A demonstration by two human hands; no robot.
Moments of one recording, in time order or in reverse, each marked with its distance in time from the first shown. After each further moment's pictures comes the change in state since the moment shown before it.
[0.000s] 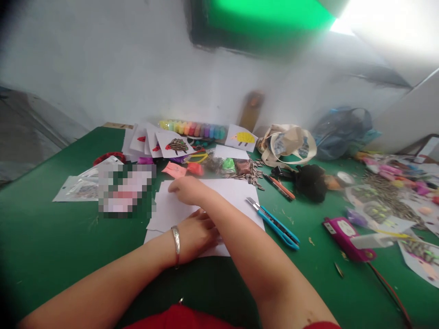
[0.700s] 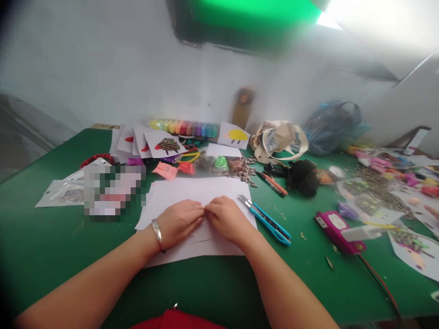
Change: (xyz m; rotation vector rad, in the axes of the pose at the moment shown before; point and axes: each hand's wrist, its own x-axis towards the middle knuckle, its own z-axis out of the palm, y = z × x) left_hand 0.000 -0.026 -0.013 -0.072 0.017 -0.129; right_hand -0.142 0.046 0.009 -0.063 0.247 0.004
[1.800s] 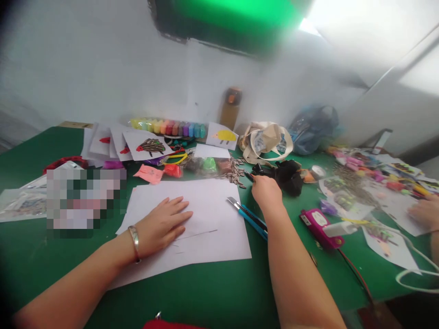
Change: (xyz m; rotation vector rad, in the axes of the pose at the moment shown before) left_hand -0.009 -0.018 0.005 0.028 -0.051 -0.070; right_hand -0.010 0.106 -0.083 -0.564 0.097 0.852
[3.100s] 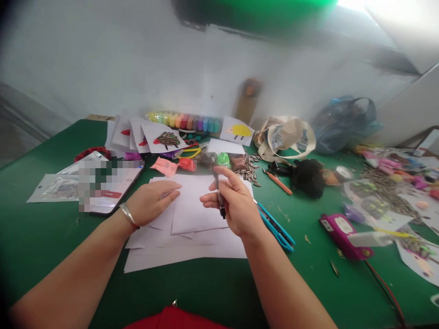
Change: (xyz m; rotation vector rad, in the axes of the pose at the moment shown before) left_hand -0.008 -0.032 -0.037 -0.087 0.219 -0.341; right_hand -0.086 -0.115 -0.030 1.837 -0.487 -0.083
